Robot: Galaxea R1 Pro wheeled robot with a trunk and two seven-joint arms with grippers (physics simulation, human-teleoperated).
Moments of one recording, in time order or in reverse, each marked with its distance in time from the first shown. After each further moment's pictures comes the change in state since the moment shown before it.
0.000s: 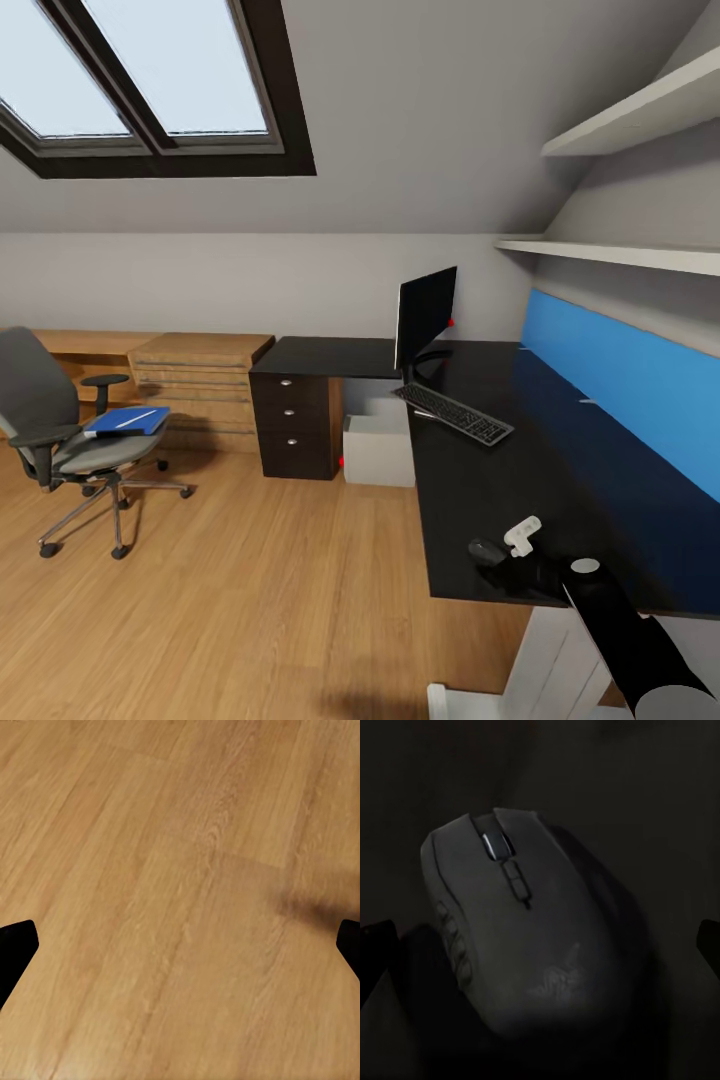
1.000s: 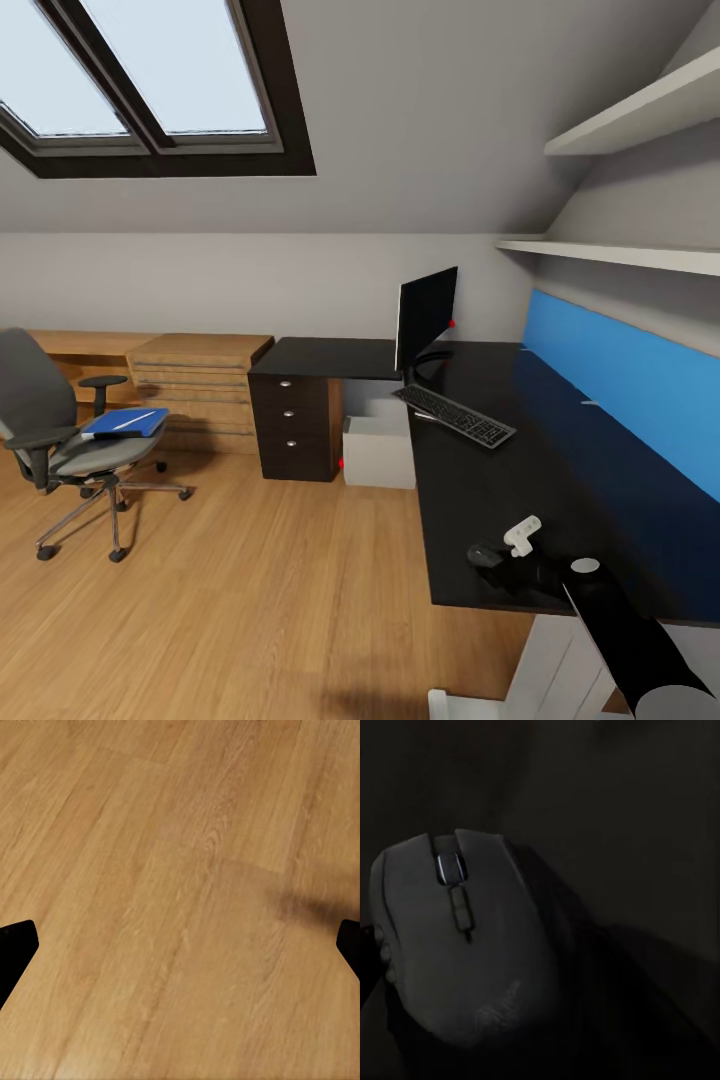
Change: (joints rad) left arm 0.000 0.000 0.000 0.000 0.000 0.000 0.000; right arm 0.000 -0.001 0.003 -0.001 0.004 -0.001 0.000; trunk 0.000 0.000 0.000
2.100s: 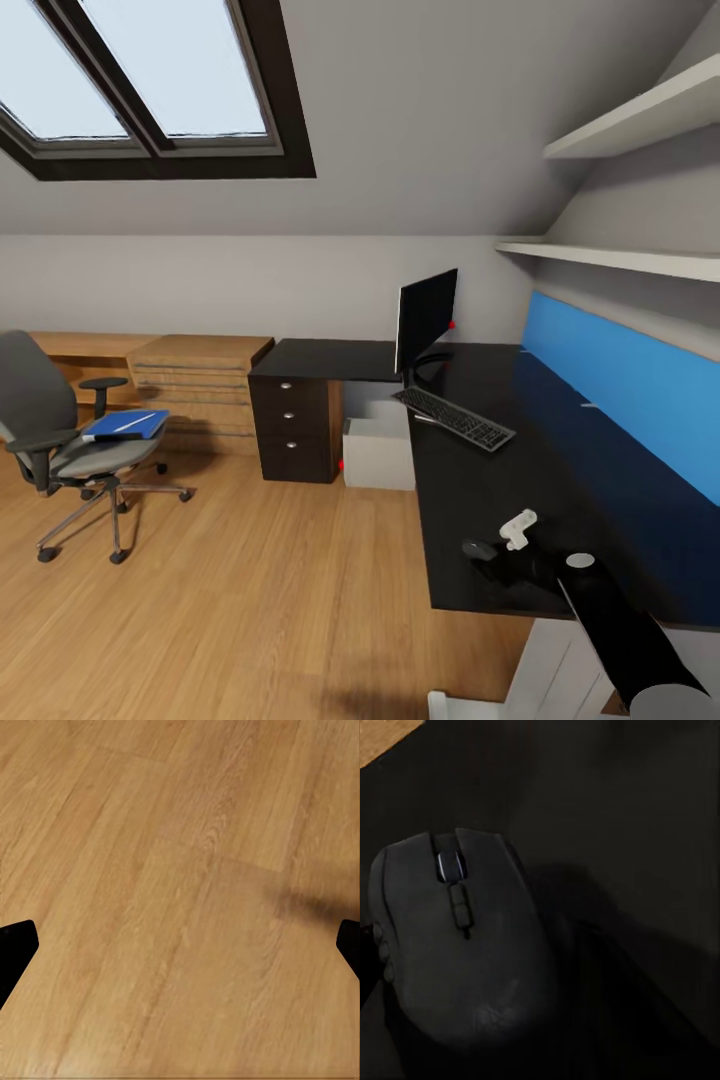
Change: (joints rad) left arm 0.000 -0.002 0.000 0.003 0.000 0.006 0.000; right arm 0.000 0.017 -0.004 -0.038 0.004 0.010 -0.004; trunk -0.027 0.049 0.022
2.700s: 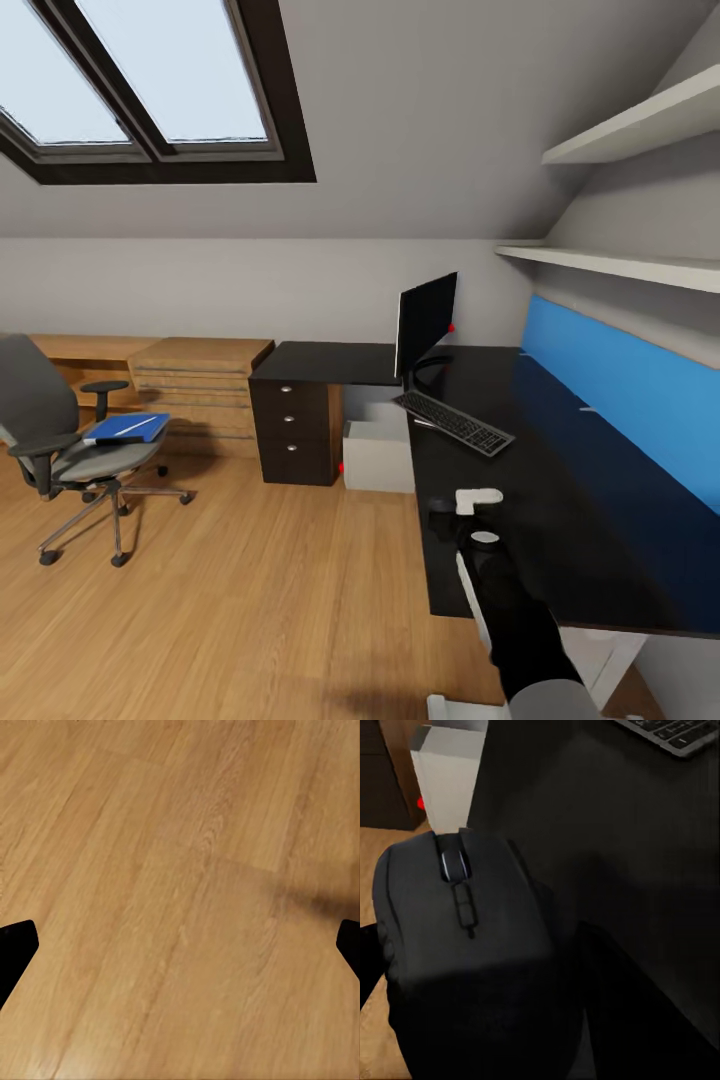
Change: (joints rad) left arm 0.000 -0.004 -0.003 0.005 -0.001 0.000 0.001; right arm 0.000 0.361 0.015 -0.170 -0.118 0.193 -0.735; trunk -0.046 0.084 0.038
